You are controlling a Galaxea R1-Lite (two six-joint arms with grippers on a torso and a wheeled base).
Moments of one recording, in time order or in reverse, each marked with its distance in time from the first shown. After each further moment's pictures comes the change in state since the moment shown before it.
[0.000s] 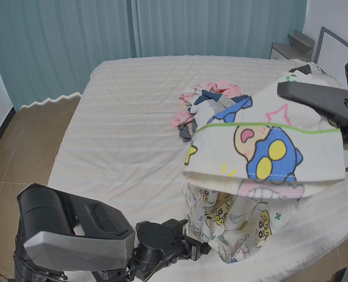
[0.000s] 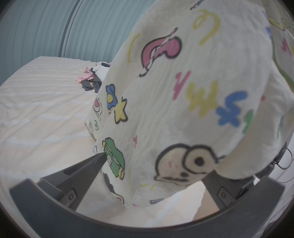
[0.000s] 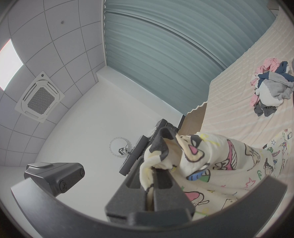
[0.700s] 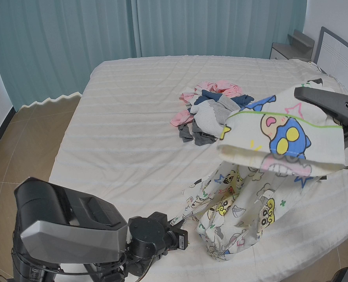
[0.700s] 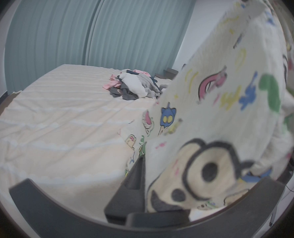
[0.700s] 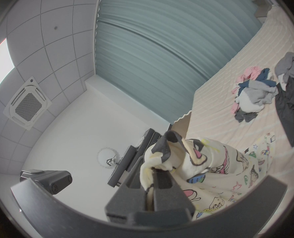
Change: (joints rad) left arm 0.049 -0.004 0.020 0.000 0.197 0.002; right arm -0.150 -0.058 0.065 0.013 -0.036 0.013
